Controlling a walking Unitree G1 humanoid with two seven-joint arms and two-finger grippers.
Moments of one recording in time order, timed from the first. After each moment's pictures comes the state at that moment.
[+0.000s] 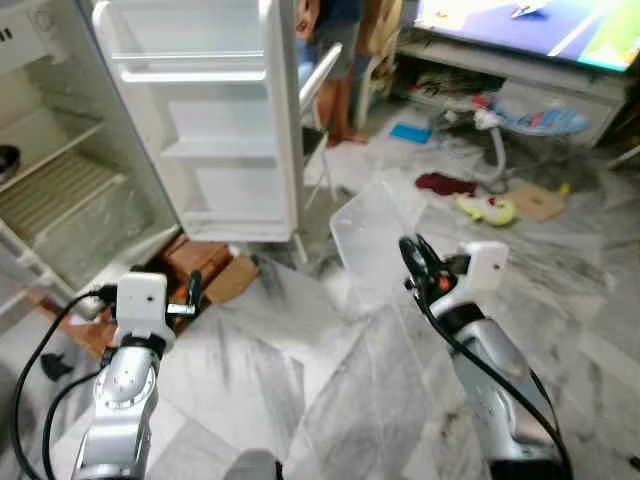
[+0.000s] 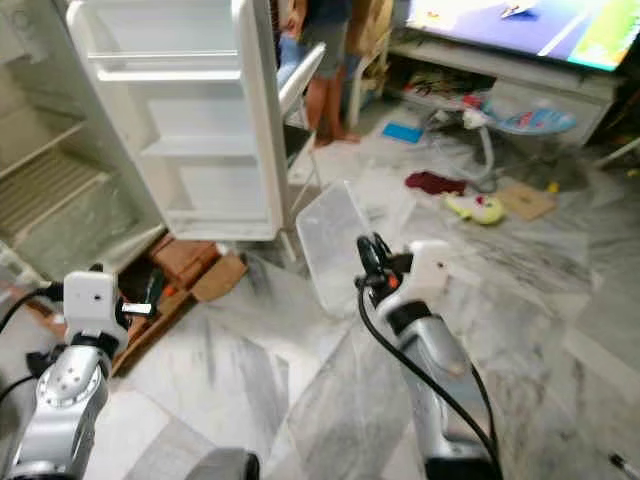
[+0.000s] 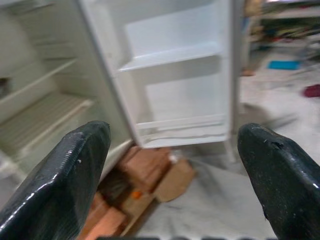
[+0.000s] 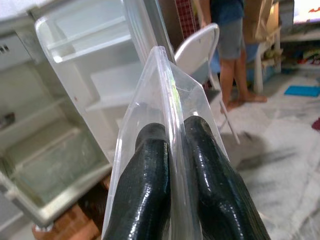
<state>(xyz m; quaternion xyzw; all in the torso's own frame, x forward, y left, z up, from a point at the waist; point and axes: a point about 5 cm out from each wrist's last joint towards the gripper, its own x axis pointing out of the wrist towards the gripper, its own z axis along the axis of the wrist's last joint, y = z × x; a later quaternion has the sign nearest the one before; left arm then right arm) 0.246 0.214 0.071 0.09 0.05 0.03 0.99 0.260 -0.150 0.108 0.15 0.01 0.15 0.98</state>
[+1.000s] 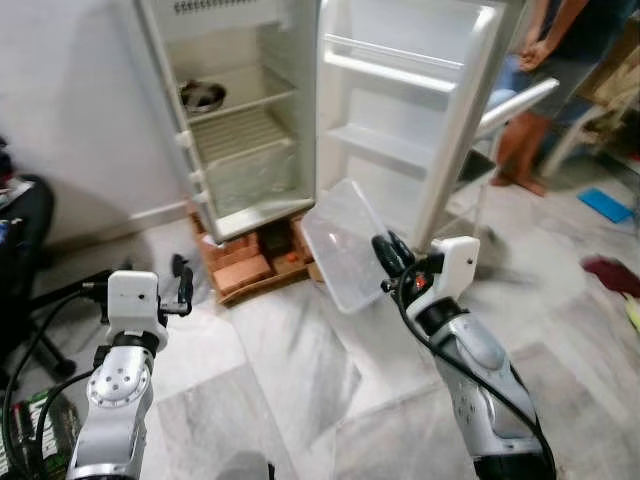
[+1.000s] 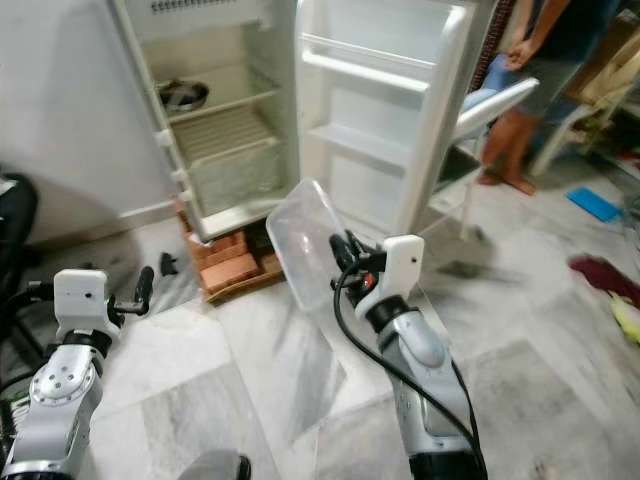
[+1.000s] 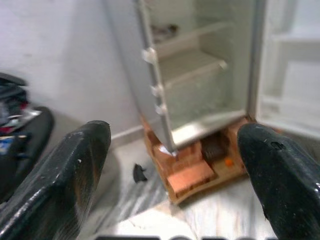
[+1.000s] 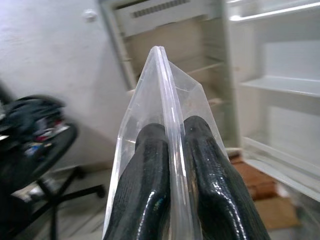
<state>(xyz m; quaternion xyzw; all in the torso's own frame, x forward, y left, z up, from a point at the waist) 0.246 0.215 0.073 0.08 0.04 0.04 1.00 0.262 -0.127 0.112 0.13 0.00 0.21 0.97</state>
